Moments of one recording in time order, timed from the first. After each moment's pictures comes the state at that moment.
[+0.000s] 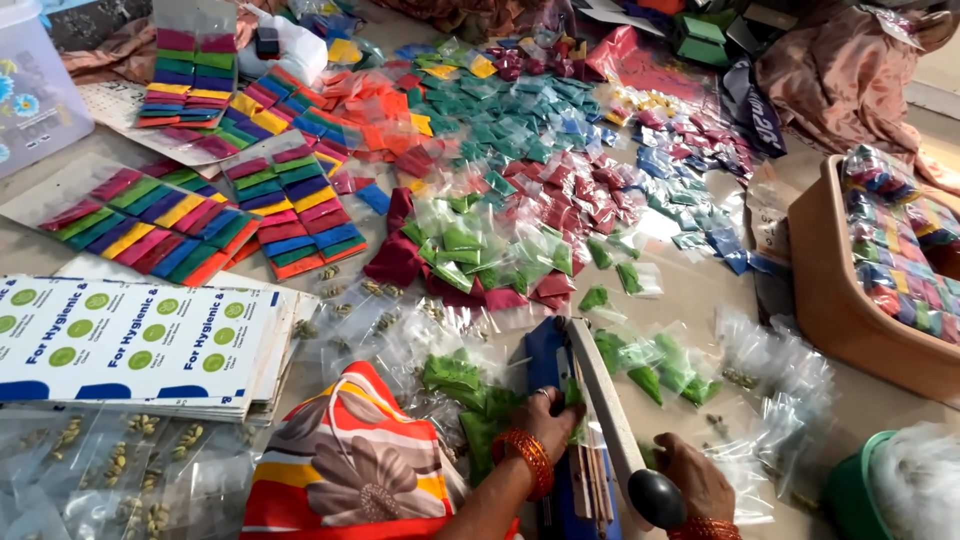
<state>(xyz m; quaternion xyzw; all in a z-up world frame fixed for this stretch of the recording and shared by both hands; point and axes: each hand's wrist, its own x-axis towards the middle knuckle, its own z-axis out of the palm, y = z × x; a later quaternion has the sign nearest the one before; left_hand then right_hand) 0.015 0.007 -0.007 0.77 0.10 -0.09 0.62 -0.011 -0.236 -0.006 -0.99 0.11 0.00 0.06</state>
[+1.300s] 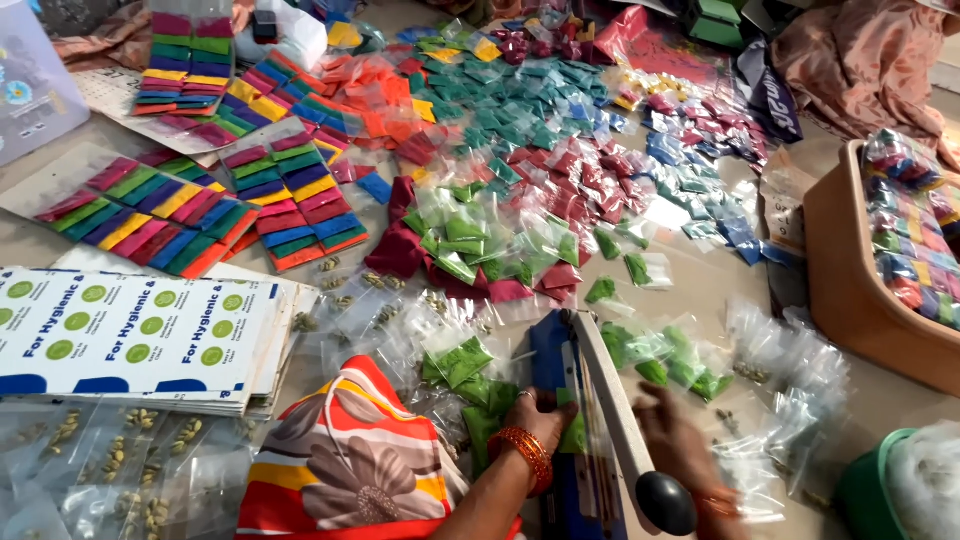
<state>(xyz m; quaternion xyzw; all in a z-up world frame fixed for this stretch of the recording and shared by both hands) 0.030 -0.007 -0.072 0.66 0.22 -0.11 0.71 0.042 -0.226 -0.017 -0.89 0.07 0.08 0.44</state>
